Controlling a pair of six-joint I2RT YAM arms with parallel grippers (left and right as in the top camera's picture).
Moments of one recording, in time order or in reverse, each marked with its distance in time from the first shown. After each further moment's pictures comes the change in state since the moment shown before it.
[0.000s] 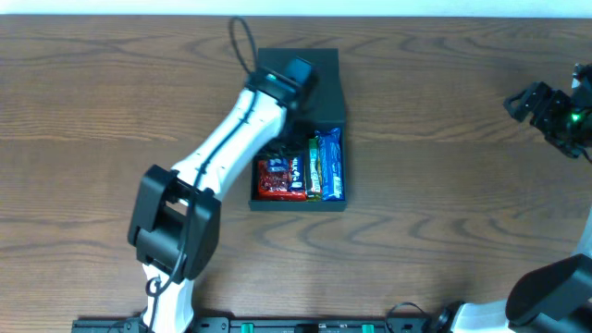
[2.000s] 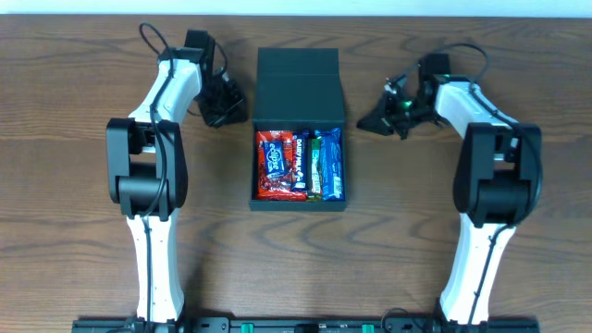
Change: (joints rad) left arm 0.468 0.331 0.184 0.243 0.520 0.077; right arm 0.536 0.682 0.101 0.259 -0.417 0.290
